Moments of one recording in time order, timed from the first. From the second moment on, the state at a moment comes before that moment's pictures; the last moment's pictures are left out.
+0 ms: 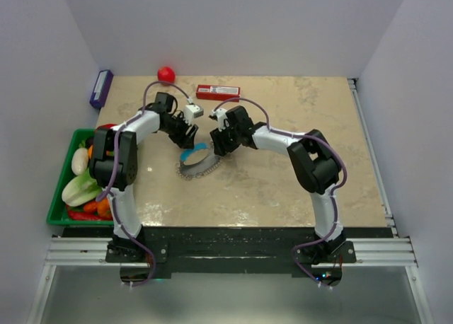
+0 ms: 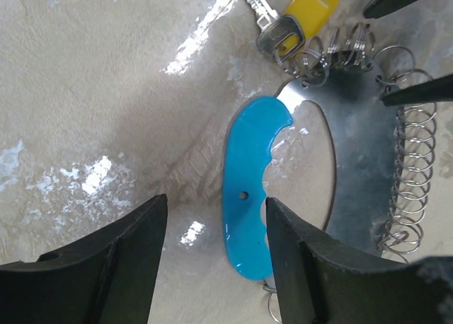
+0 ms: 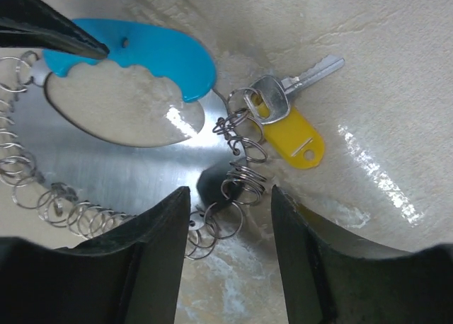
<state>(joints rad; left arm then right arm) -0.17 1.99 1.37 -0.54 0.52 0.55 0.63 2.10 1.44 -0.16 -0.29 0.03</state>
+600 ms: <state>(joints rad) -0.17 1.95 1.36 -0.52 0.58 0.53 0.63 2.14 1.51 -0.19 -0.22 0.00</state>
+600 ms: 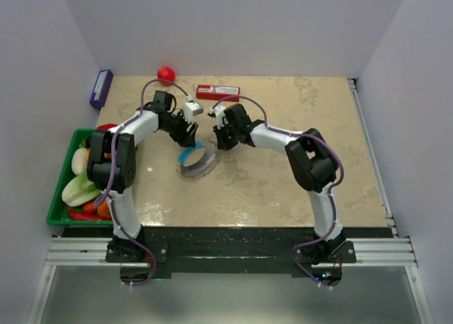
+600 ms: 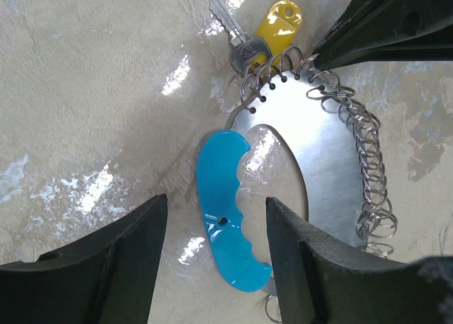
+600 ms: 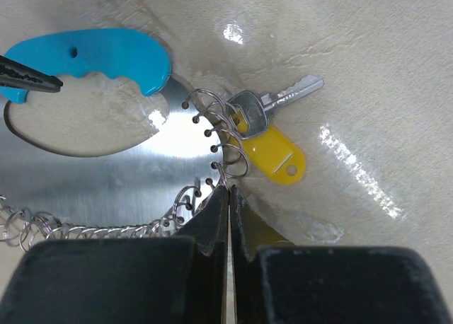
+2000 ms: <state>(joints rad) -0.15 1.94 1.53 -0.71 1.07 0.58 0.65 1.50 1.24 -0.17 -0.22 -0.49</state>
